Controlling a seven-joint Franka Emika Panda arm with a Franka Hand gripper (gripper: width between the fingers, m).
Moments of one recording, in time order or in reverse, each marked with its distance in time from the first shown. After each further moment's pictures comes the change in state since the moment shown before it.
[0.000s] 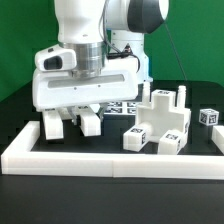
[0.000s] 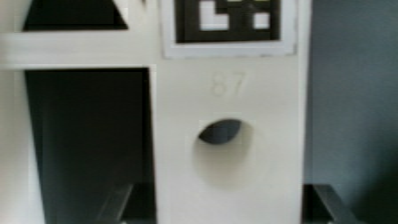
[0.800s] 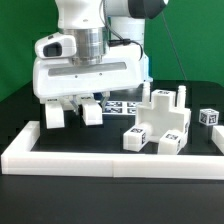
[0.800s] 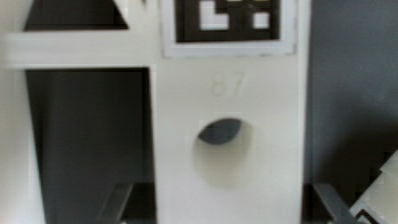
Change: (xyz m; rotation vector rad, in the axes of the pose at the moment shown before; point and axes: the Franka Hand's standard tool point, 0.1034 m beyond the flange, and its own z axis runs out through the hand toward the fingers) arm 0.003 -0.004 -0.018 0.018 0.005 0.042
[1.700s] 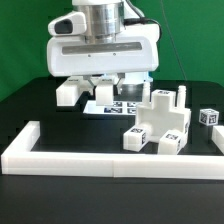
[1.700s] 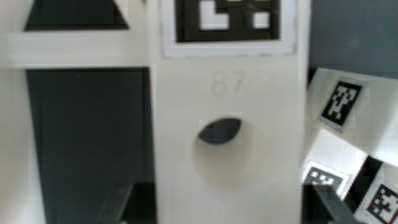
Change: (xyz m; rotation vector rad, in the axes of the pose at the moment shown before) arm 0.005 -0.032 -0.035 0.029 -0.002 0.245
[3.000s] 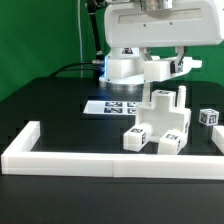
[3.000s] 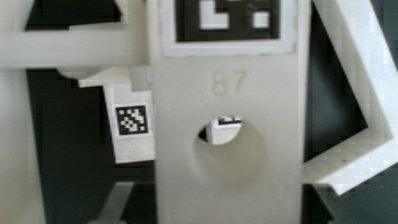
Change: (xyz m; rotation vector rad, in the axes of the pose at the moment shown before) arm 0.034 -0.104 -0.050 0.058 0.052 0.448
